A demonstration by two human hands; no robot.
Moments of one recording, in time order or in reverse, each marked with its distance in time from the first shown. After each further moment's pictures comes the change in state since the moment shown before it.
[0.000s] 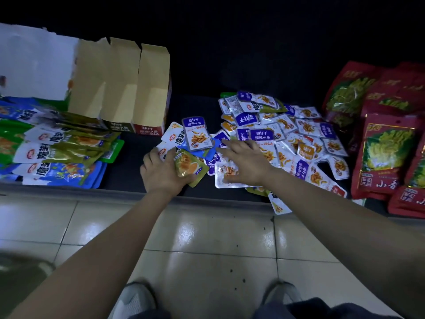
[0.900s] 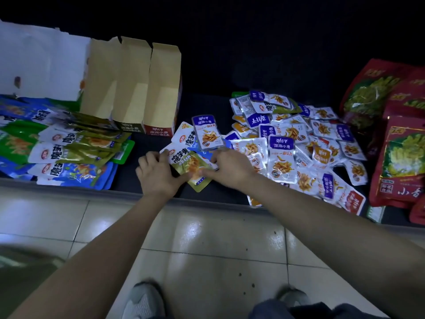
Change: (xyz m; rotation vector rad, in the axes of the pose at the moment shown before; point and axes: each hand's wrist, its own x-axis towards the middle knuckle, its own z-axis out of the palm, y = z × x) left_hand 0.005 -0.023 -0.010 -0.040 0.054 -0.052; right_hand 0.035 -0.068 -0.007 0.271 0.070 0.156
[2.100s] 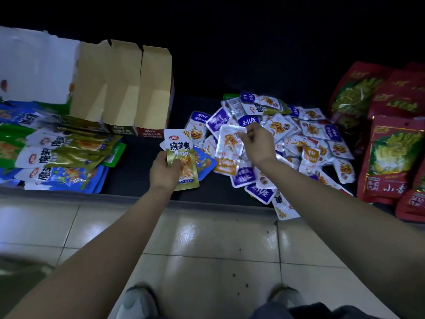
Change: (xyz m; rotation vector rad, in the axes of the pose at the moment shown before) left_hand 0.004 0.027 0.006 -0.925 -0.103 -0.230; right_hand 0.006 0.065 -0.034 0.482 0.402 0.343
